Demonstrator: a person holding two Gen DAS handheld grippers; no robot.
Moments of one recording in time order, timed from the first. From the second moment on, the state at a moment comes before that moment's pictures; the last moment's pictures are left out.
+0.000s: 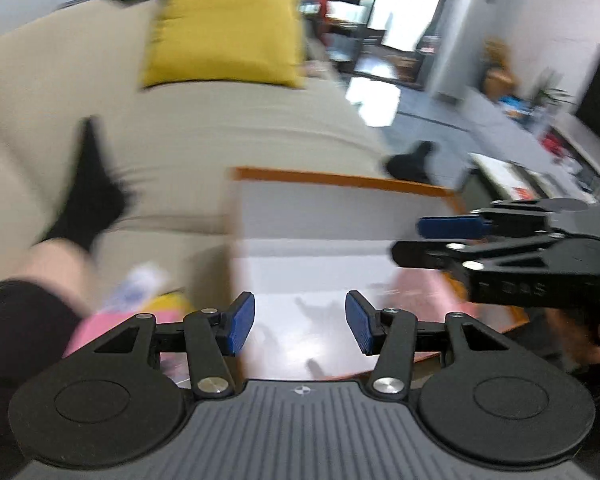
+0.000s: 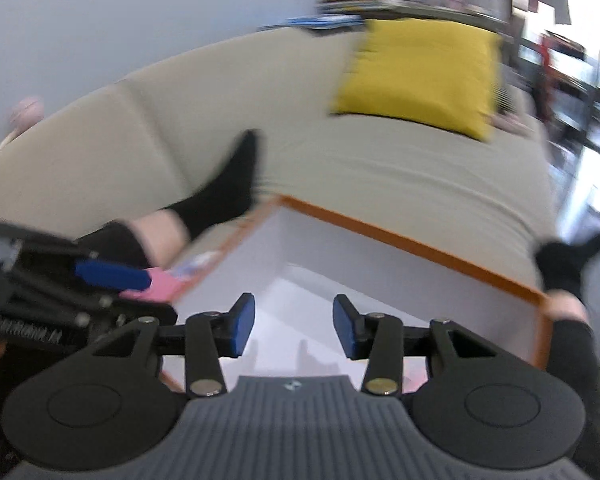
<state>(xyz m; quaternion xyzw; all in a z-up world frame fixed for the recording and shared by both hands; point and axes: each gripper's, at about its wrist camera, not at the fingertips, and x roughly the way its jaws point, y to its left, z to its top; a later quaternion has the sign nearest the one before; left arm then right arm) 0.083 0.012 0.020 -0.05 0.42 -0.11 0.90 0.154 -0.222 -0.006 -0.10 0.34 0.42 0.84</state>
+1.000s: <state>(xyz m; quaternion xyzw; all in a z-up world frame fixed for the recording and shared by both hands) 0.061 0.122 -0.031 -0.03 0.51 -0.06 0.86 0.110 0.018 -0.080 -0.44 0.36 0.59 0.58</state>
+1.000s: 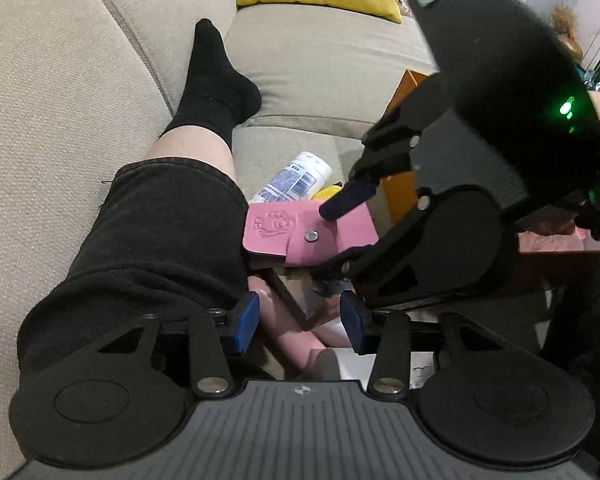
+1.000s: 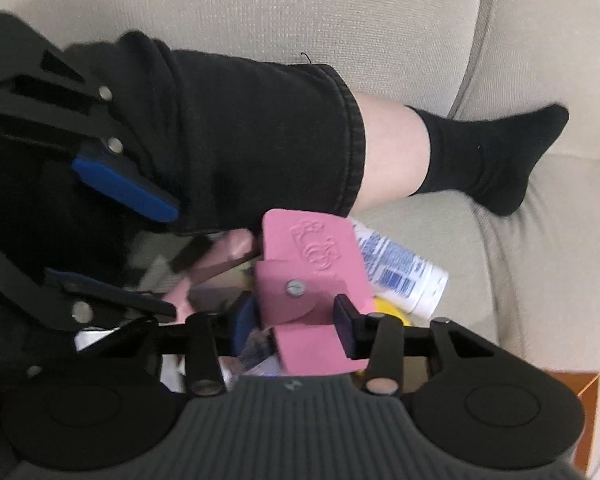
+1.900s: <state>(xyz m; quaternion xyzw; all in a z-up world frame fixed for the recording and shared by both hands) 0.094 0.125 -0.058 -0.17 0.54 -0.02 0.82 0.210 -0.014 -0.047 -0.18 0.56 0.51 0.63</state>
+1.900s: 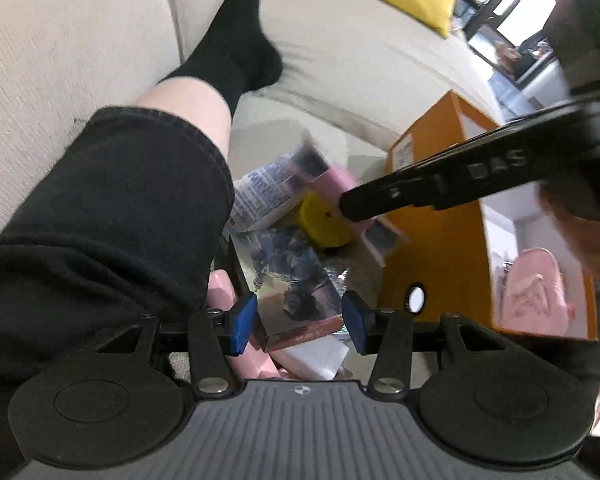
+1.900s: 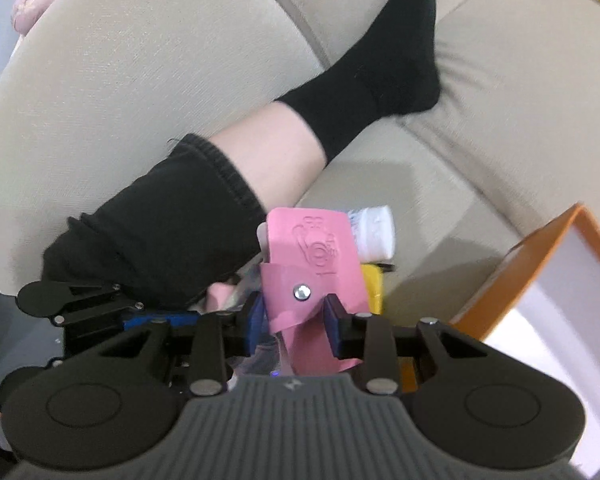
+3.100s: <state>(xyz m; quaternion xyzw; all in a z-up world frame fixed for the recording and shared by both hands) 0.113 0.115 -0.062 -0.18 0.47 0.02 0.86 0.207 -0.003 -0.046 -0.28 0.50 0.48 0.67</state>
